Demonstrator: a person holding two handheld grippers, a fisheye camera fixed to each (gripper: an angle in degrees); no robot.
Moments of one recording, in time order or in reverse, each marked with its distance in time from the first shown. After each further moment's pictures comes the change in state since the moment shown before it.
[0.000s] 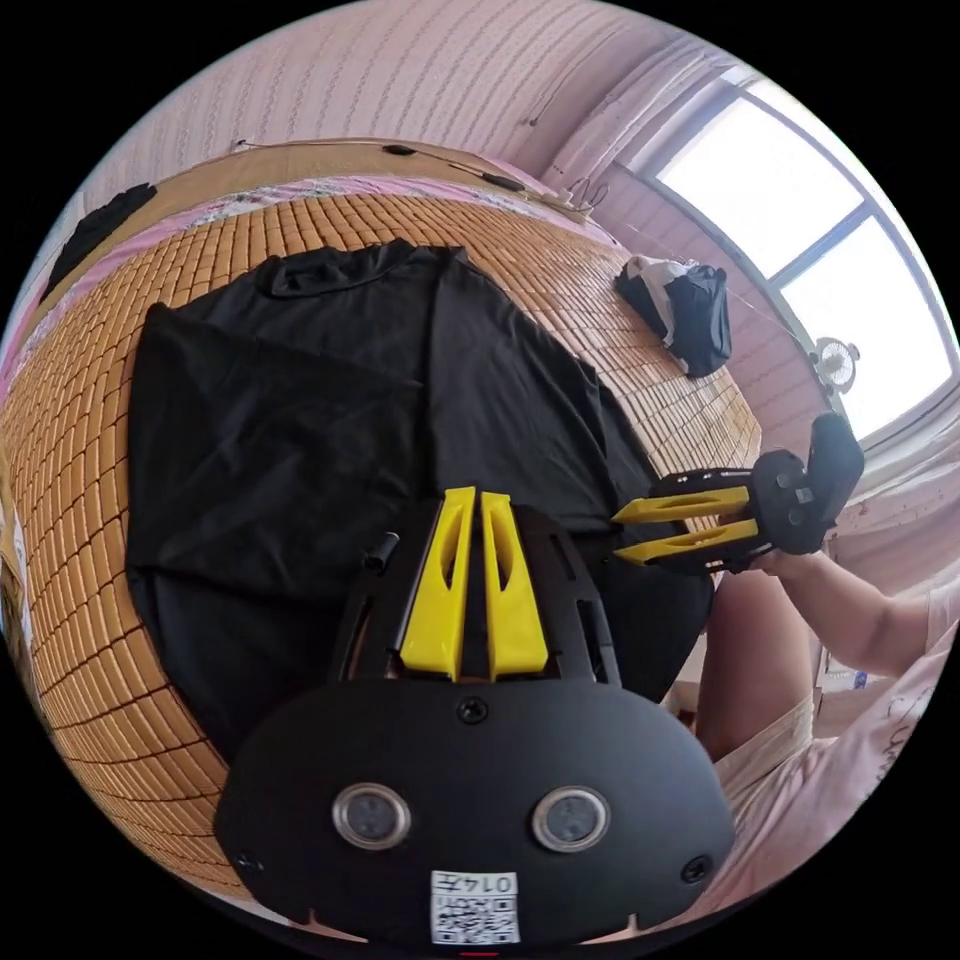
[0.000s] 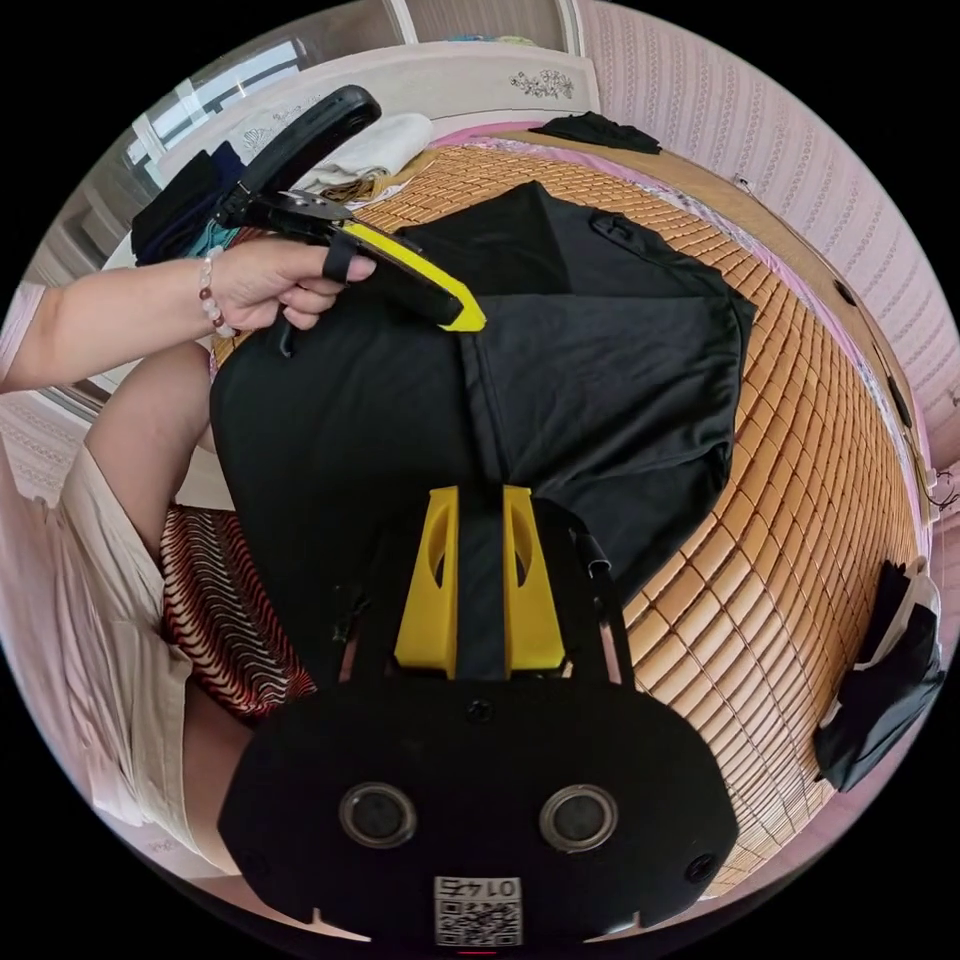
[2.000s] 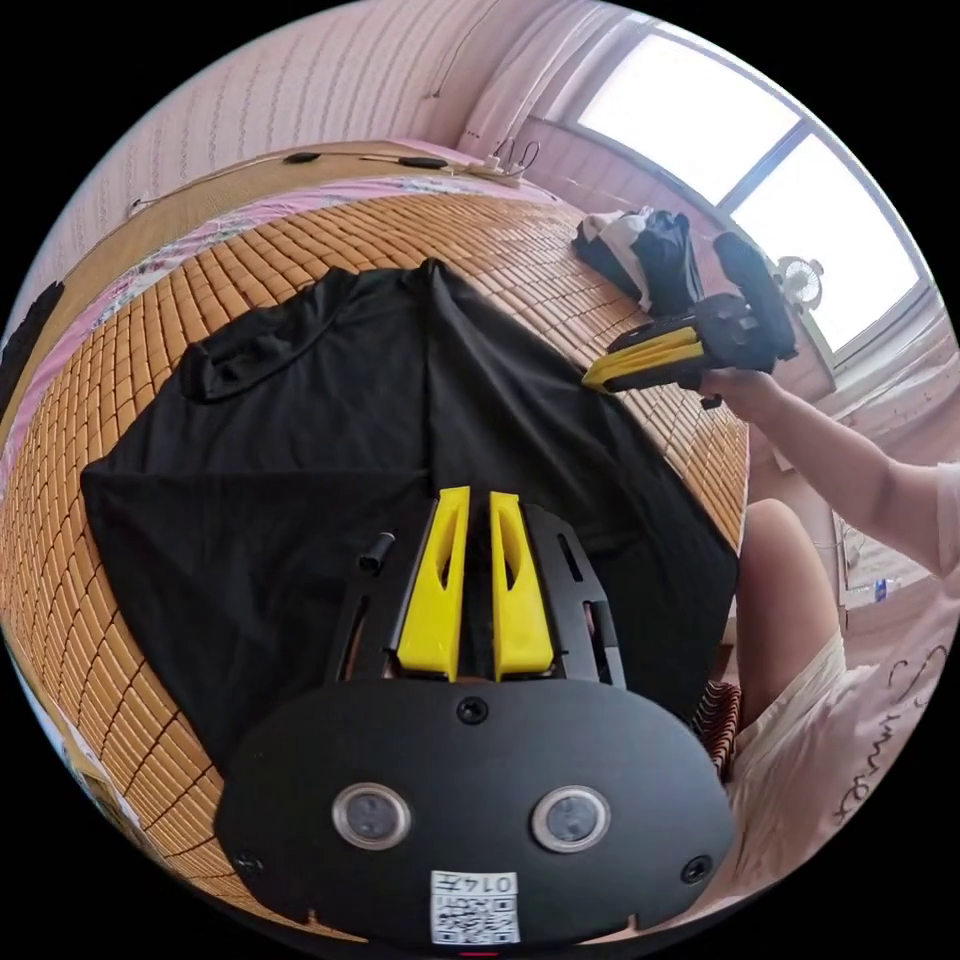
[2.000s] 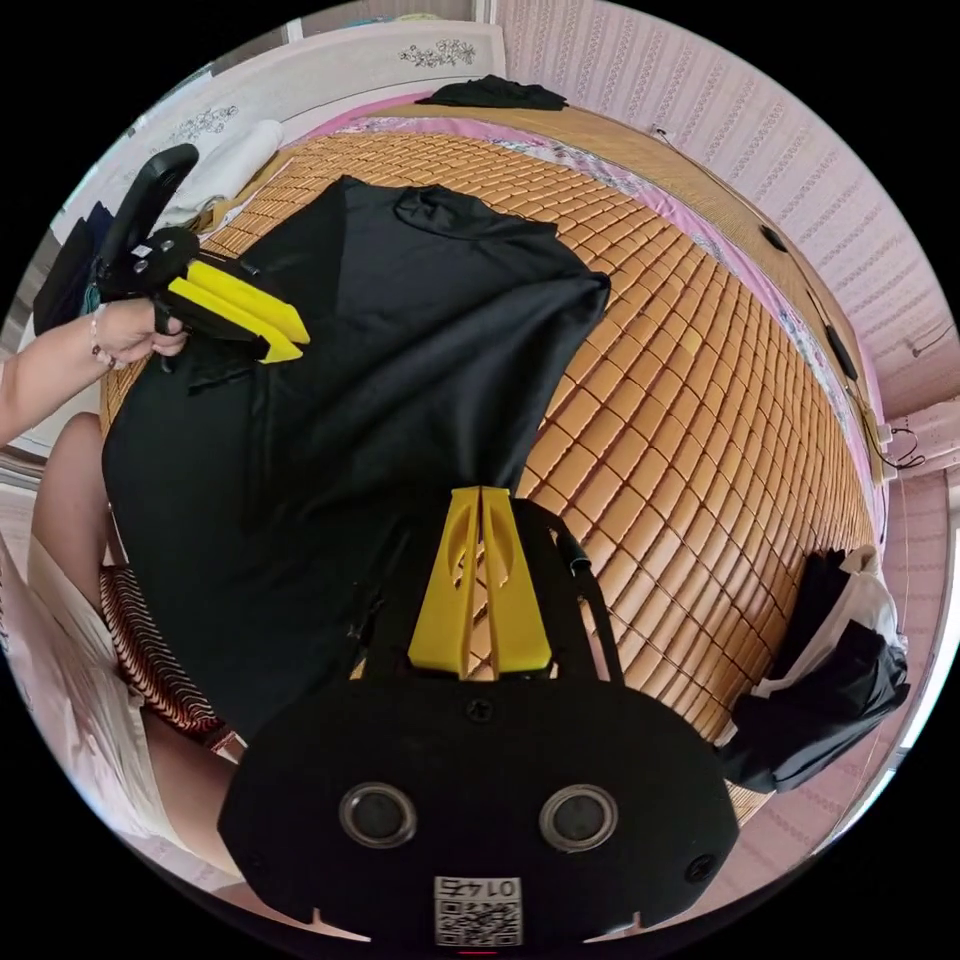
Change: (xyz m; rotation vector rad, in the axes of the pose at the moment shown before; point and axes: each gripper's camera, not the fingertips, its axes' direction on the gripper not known) left arm -0.029 -0.075 -0.054 -0.066 0.014 0.224; right arm 0.257 0.031 0.106 -0.121 0.173 0.141
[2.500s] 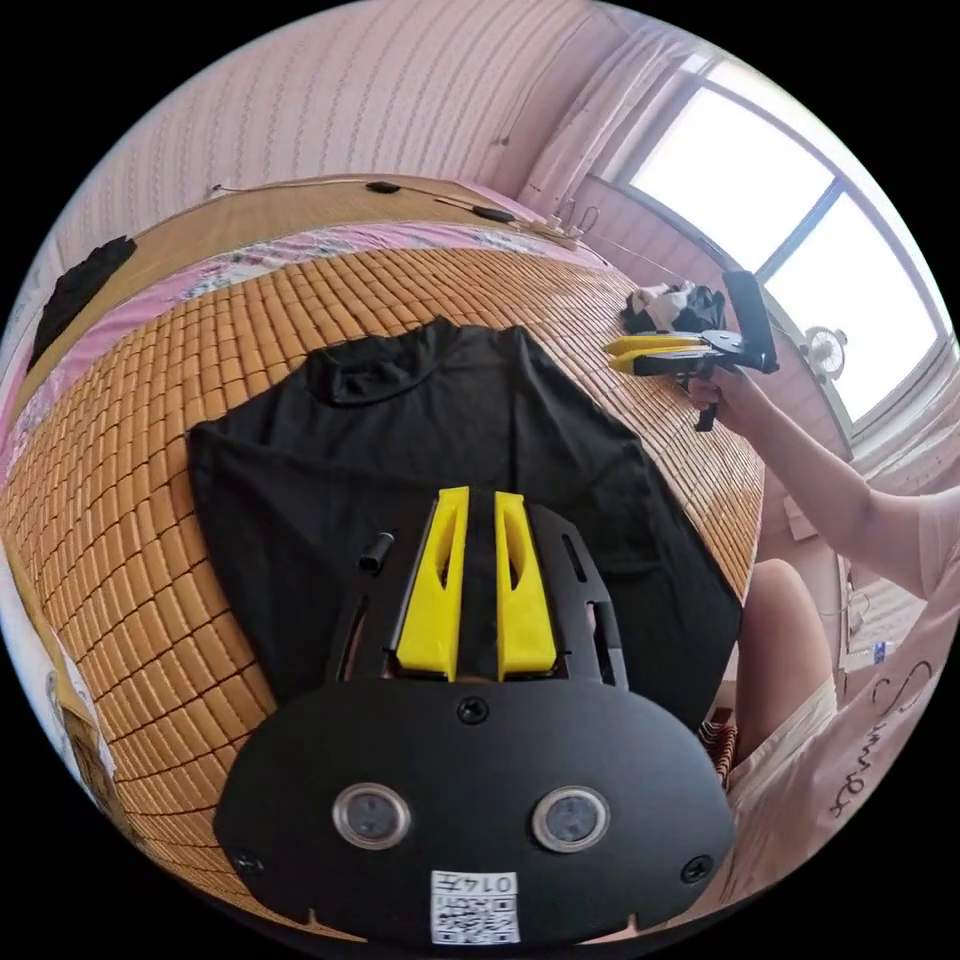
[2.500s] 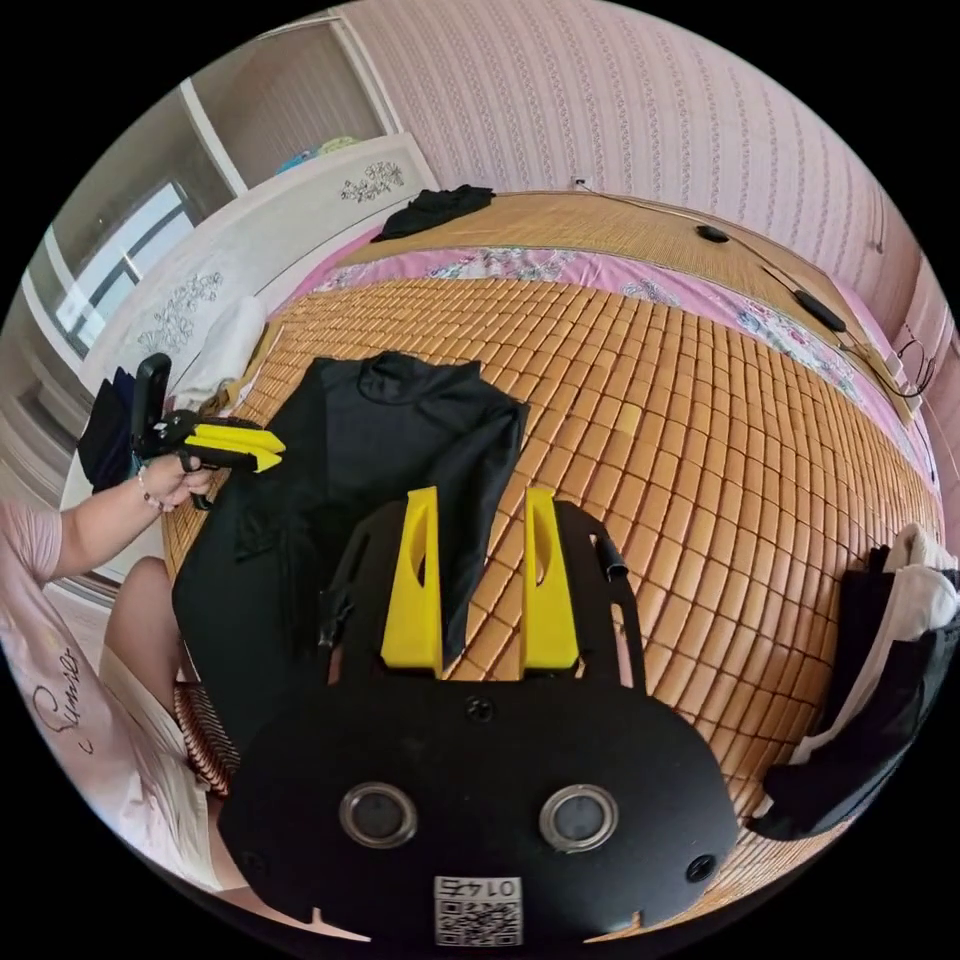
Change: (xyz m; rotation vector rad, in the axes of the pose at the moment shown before) left arm -0.038 0.031 -0.067 0.203 -0.100 -0.165; right arm 0.127 -0.031 -0.057 0.324 -0.237 0.226
